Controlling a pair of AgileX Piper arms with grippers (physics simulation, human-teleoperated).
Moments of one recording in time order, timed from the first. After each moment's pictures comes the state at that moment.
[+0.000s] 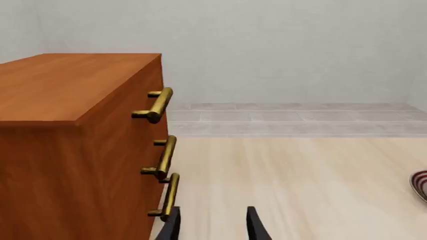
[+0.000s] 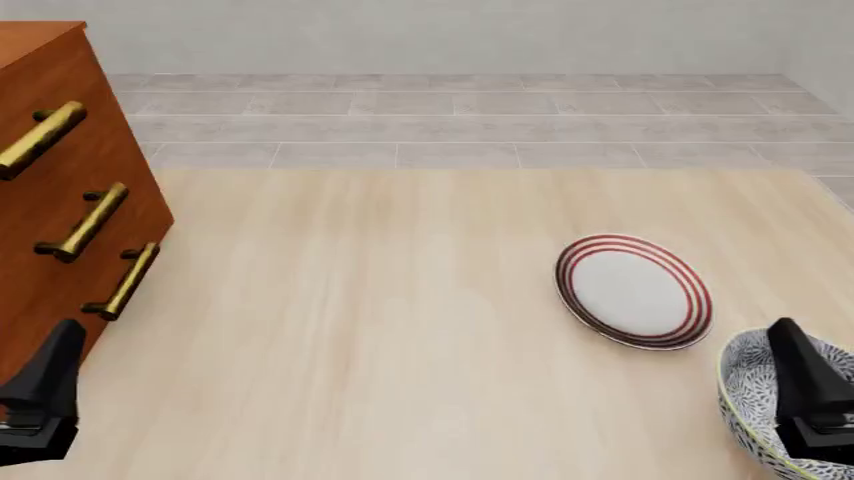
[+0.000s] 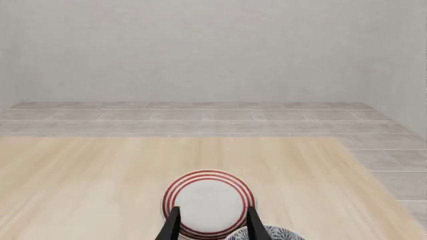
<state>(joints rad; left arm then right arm) 0.00 0.00 0.00 0.00 0.00 0.00 0.01 -0.01 0.00 0.00</state>
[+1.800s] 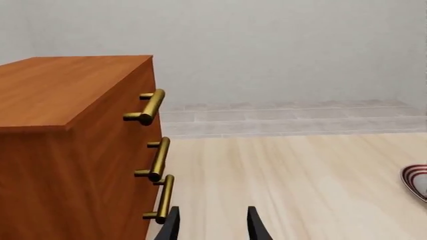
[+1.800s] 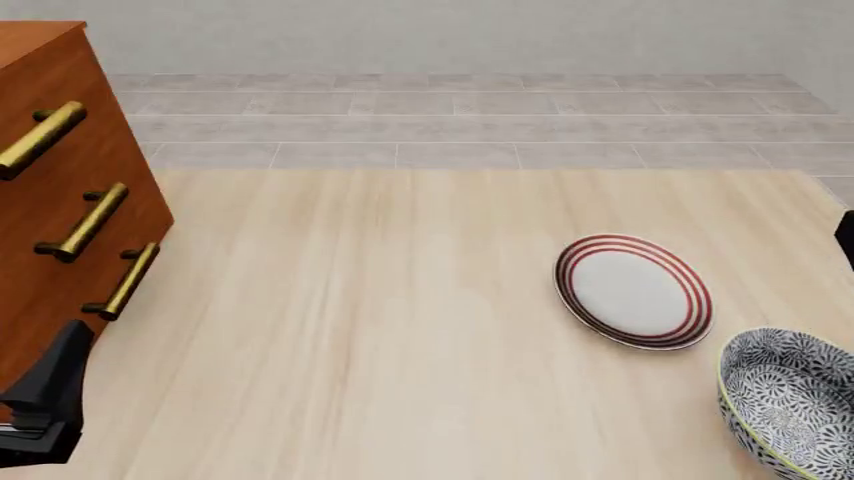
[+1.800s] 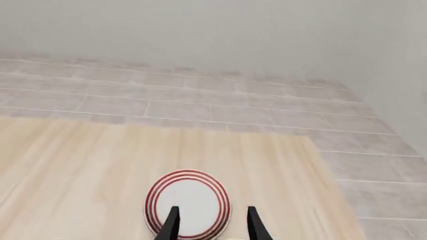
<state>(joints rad) -0.03 0.00 0.00 0.00 0.01 -0.05 0.33 -0.51 0.36 -0.12</state>
